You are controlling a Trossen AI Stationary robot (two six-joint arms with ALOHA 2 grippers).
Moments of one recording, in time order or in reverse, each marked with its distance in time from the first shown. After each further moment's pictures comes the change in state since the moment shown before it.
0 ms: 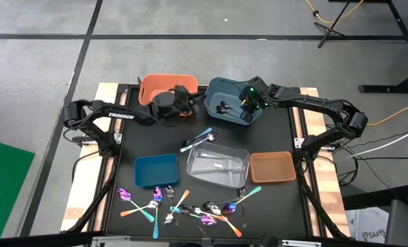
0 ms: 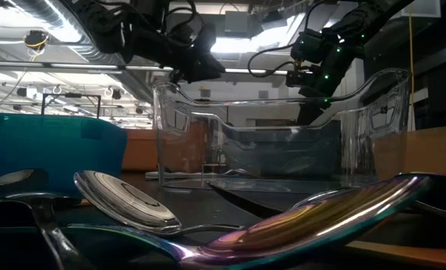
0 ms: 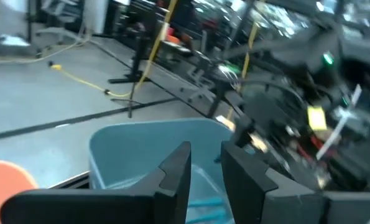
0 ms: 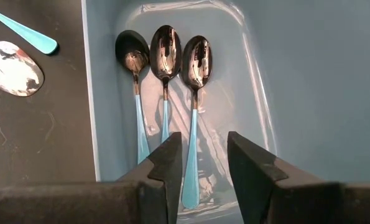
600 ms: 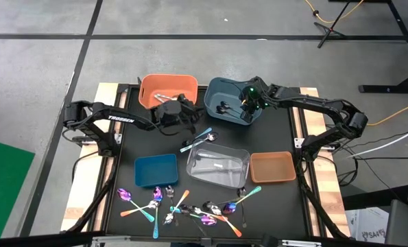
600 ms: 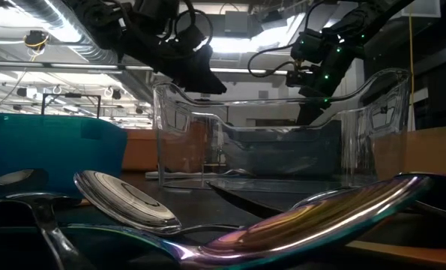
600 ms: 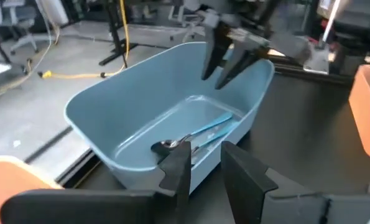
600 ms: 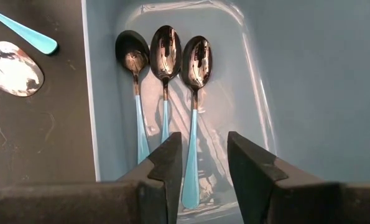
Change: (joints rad) left arm -0.080 0.000 0.000 -0.240 0.033 0.351; right arm 0.000 0.000 0.000 0.001 0.000 0.000
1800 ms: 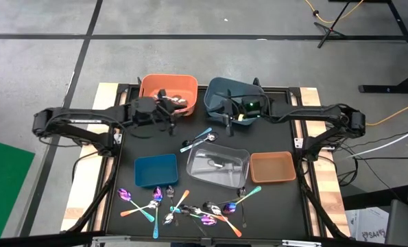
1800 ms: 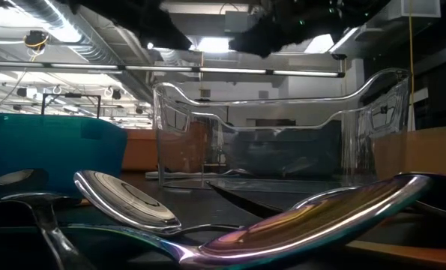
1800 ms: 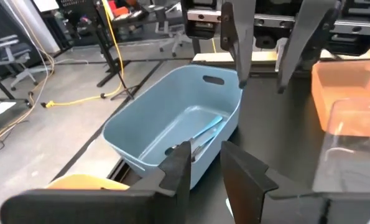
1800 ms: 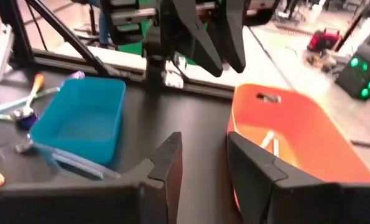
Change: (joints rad) left arm -0.060 -0.431 0.000 -0.424 -0.007 0.122; right arm 0.331 0.008 0.034 0.688 -0.288 -0.035
